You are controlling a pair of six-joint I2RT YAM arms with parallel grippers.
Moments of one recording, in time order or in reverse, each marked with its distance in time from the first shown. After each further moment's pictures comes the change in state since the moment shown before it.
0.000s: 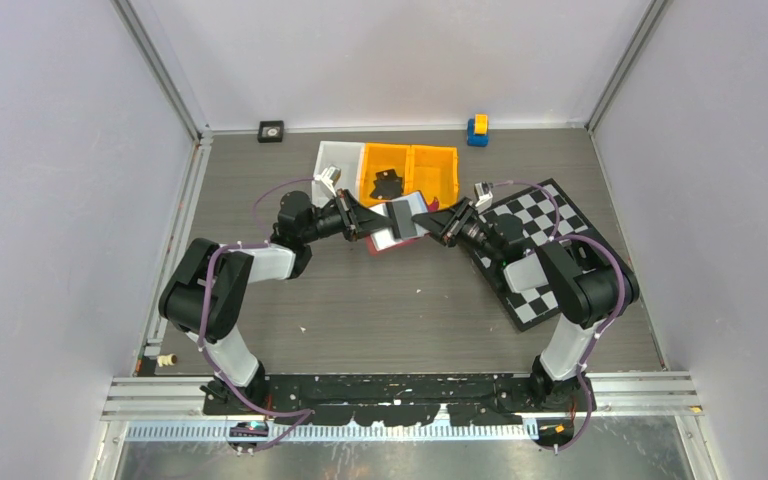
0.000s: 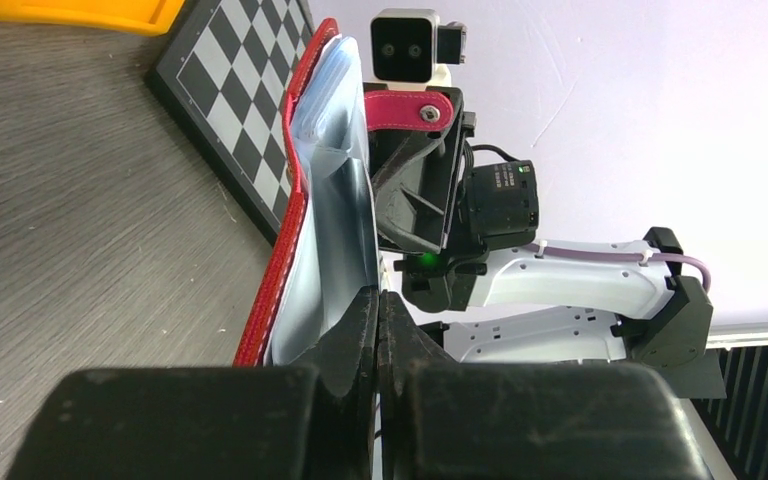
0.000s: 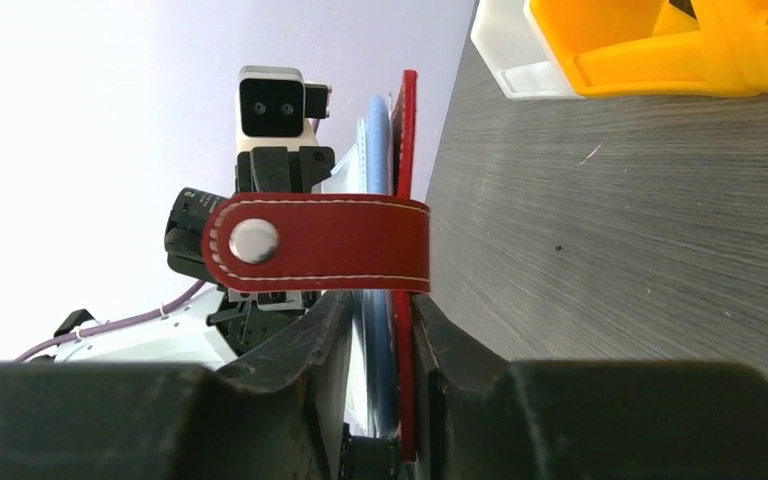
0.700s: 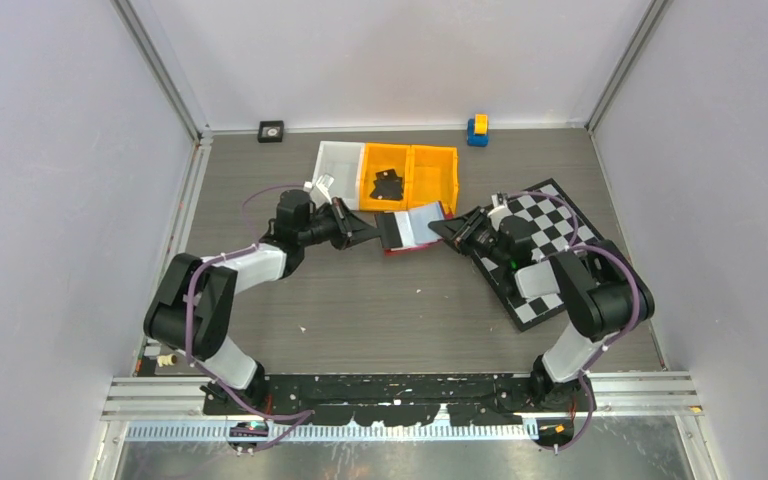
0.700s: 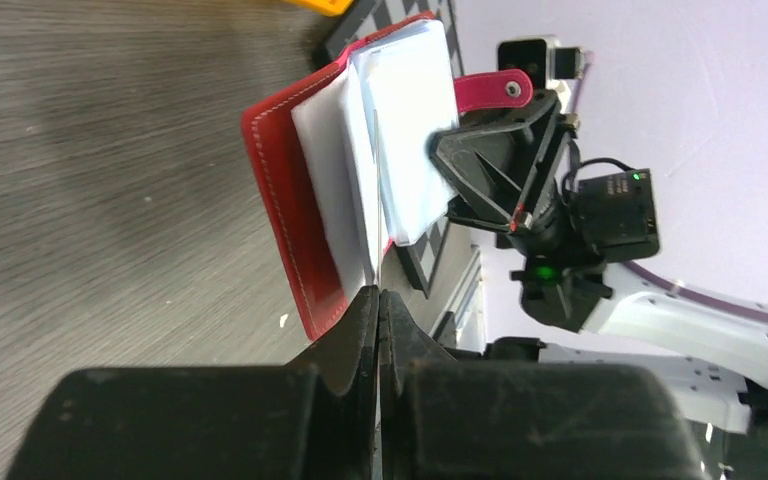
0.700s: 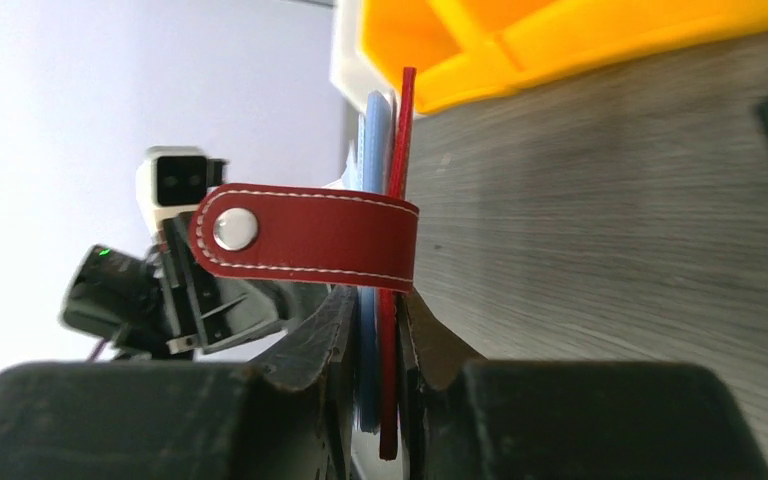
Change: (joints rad) left arm 0.022 -0.109 0.002 -0.413 -0.101 0.240; right arm -0.061 -0.065 -0.065 -0.188 0.096 -0.074
